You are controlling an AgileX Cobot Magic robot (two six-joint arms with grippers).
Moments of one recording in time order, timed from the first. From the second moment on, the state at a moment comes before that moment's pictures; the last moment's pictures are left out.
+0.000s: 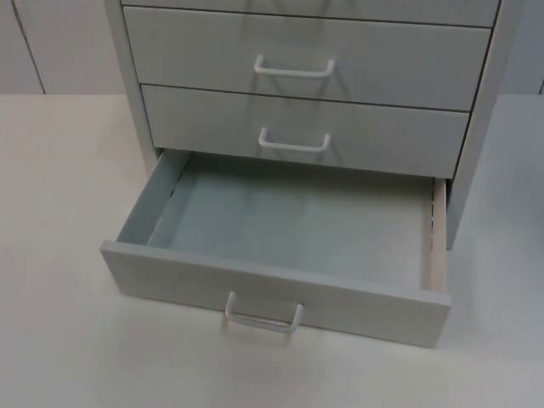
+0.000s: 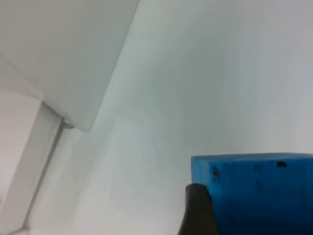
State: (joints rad) right arm 0.04 1.21 -0.83 0.06 0.58 -0.13; left arm -0.20 0.65 -0.65 0.12 0.80 -0.06
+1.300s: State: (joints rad) right arm 0.90 1.54 -0.74 -1.23 0.46 1.80; left arm -0.20 0.65 -0.65 0.09 0.80 -0.06
